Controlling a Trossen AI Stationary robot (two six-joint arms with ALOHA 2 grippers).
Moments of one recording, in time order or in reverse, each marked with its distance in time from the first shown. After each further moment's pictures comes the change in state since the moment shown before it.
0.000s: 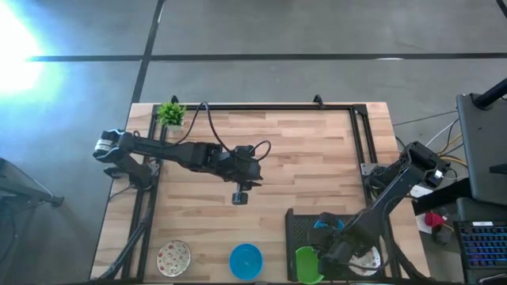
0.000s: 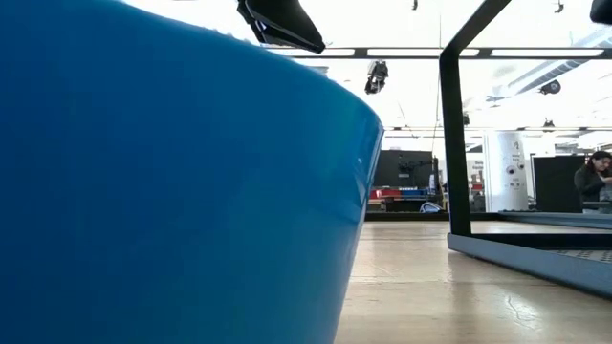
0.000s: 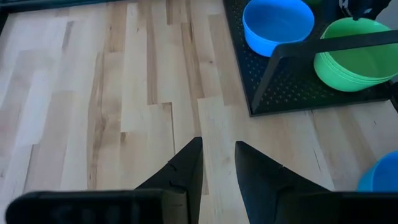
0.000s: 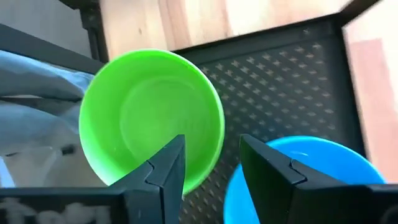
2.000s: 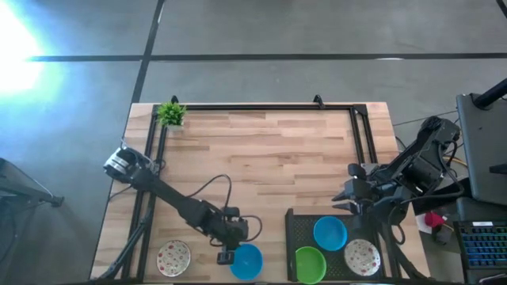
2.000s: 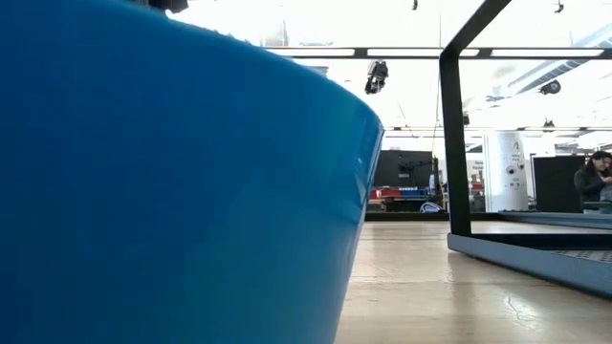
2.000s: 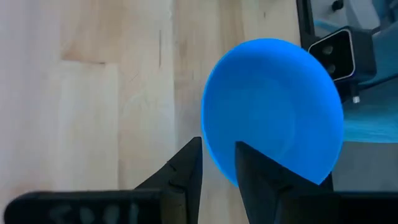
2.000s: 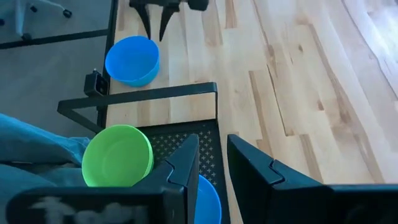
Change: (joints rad) left arm -0.428 0.198 -0.159 0.127 0.021 -0.587; right arm -0.013 -0.489 0.130 -0.357 0.300 -0.232
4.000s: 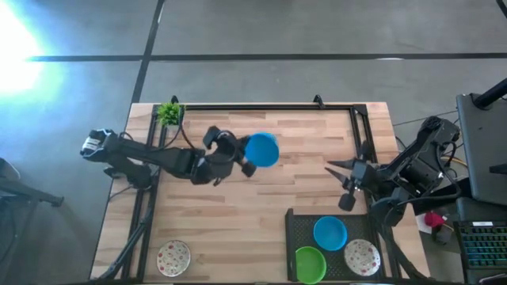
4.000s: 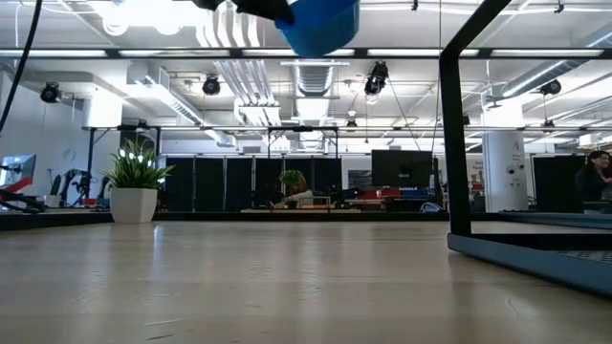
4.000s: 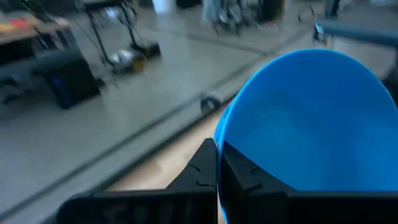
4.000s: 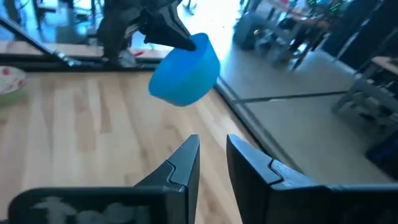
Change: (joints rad) left arm 0.328 -0.327 0.048 0.117 -0.968 0.200; right arm -0.004 0.001 -0.020 0.004 0.670 -0.102
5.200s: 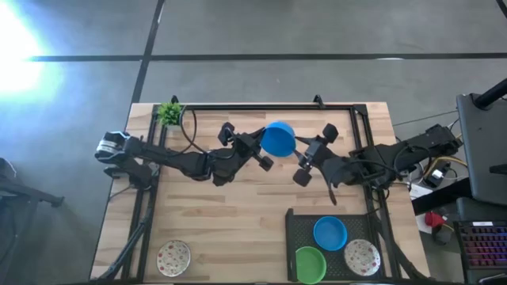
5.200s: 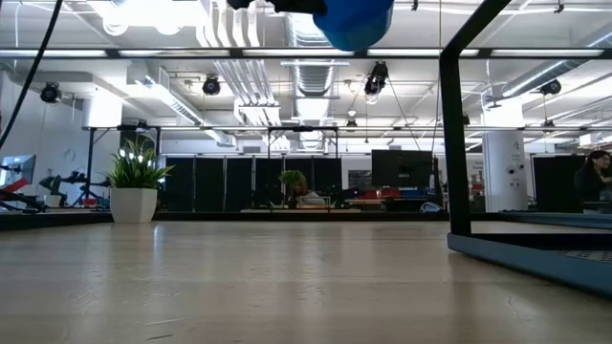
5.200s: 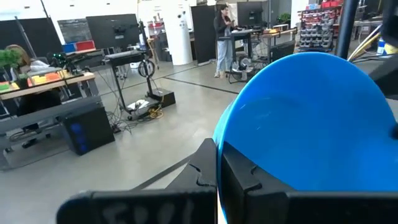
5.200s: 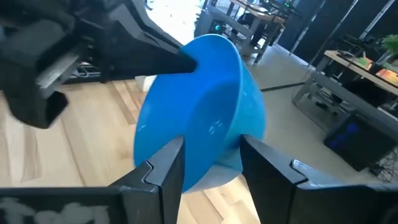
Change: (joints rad) left arm 0.043 0.154 -0.004 0.595 -0.055 0.390; right arm -0.472 0.094 -0.138 0.664 -0.179 -0.518
